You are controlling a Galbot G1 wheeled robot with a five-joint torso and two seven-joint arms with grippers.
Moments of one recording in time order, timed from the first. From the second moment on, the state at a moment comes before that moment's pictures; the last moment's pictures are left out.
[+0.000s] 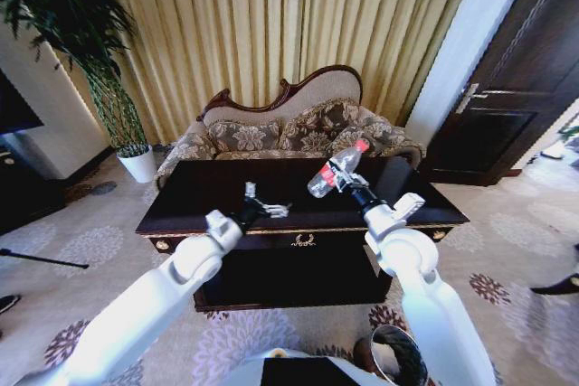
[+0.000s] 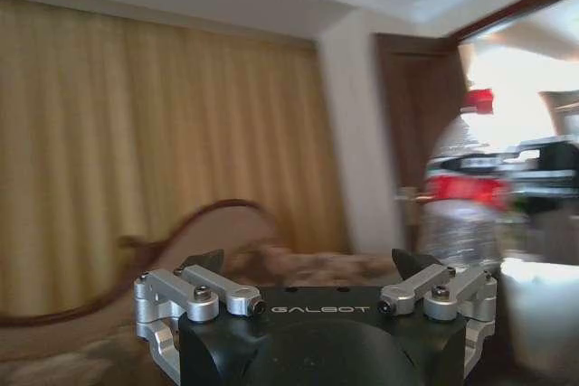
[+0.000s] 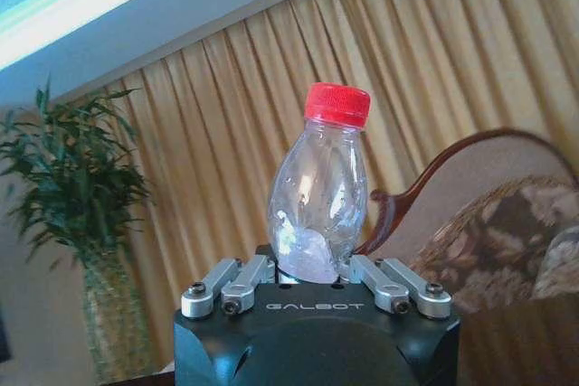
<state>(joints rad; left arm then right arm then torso) 1.04 -0.86 -0.12 -2.14 -0.53 0.10 -0.07 -1.12 1.17 0.51 2.17 0.79 -0.35 0.12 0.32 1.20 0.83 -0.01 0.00</state>
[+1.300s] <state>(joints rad) 1.32 -0.80 -0.85 -2.17 -0.78 0.44 -0.51 -1.12 1.08 0.66 2.02 0.56 -0.35 0.12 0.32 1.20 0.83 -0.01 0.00</state>
